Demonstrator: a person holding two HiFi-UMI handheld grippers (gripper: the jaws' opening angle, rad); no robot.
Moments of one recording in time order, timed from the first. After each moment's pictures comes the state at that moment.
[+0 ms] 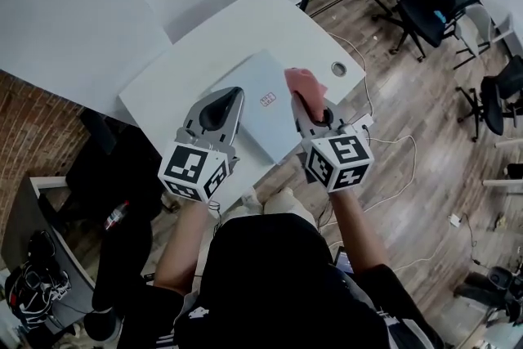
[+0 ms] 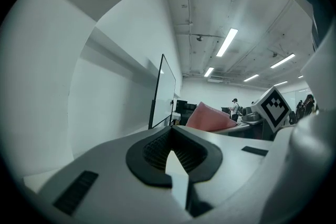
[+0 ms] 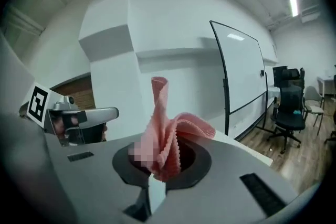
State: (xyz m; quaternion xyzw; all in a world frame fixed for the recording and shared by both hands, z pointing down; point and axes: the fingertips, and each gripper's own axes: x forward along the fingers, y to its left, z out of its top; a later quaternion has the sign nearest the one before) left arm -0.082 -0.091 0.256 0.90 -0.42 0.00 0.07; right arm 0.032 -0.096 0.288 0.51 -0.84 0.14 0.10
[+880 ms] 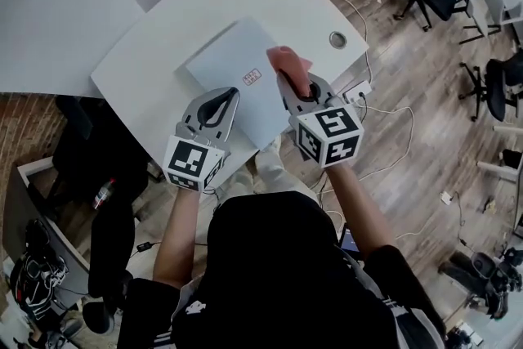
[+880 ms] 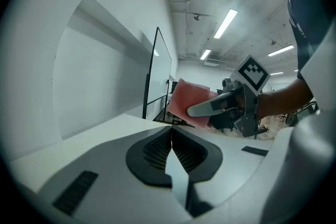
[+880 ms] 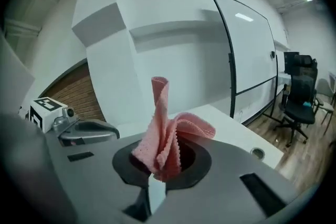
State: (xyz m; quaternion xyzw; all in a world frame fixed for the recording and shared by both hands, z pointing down) left arm -0.034 -0.104 0.385 0.91 -0.38 0.09 0.09; right arm 0.053 -0.143 0.380 0.45 -0.85 0.19 0.16
